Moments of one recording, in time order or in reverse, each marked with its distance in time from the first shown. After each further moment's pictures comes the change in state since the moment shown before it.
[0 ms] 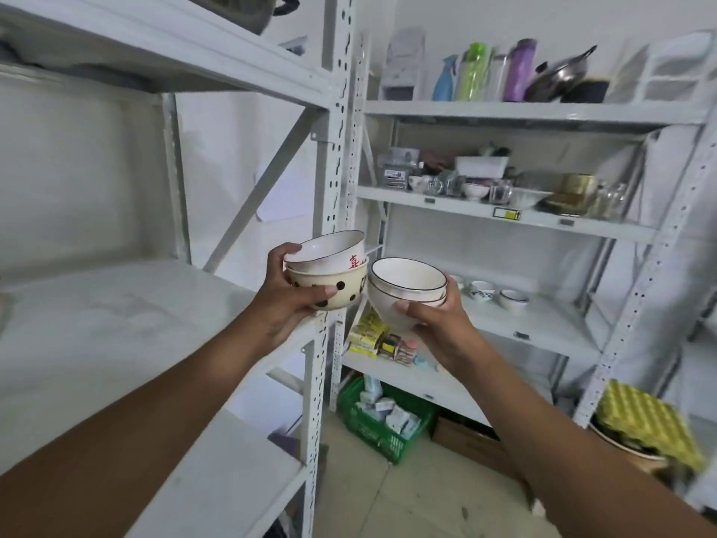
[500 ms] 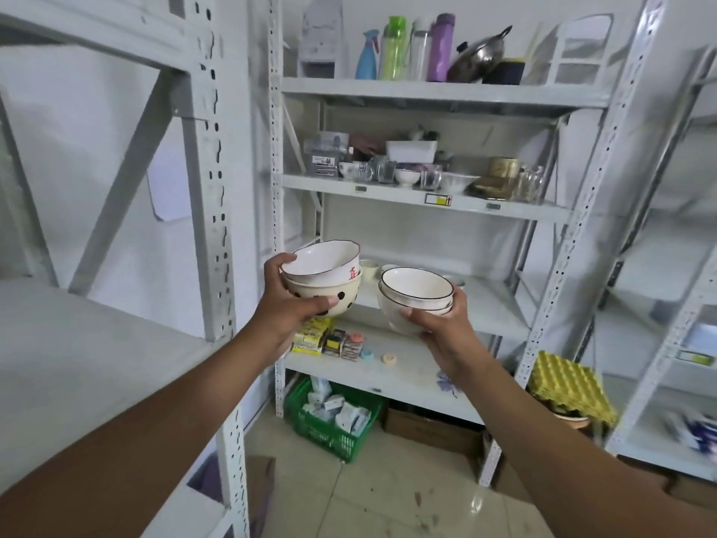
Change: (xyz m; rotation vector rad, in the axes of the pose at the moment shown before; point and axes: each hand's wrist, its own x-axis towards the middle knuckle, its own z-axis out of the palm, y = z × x) left_hand 0.092 -0.101 0.093 0.034 -0.043 -0.014; right_hand 0.044 0.000 -0.151 -0.050 0.273 -0.049
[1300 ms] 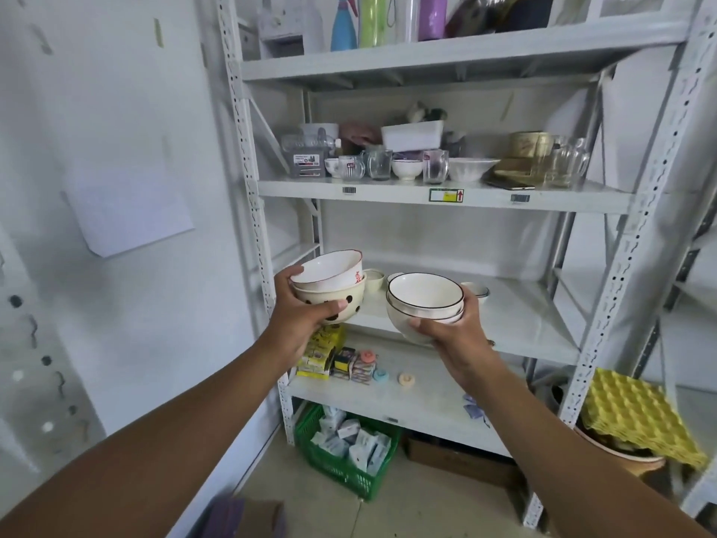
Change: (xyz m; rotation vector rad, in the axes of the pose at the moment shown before) left_hand 0.208 -0.114 0.056 0.053 0.100 -0.068; right_hand 0.207 0.048 -0.092 -0.012 -0.007 -0.042
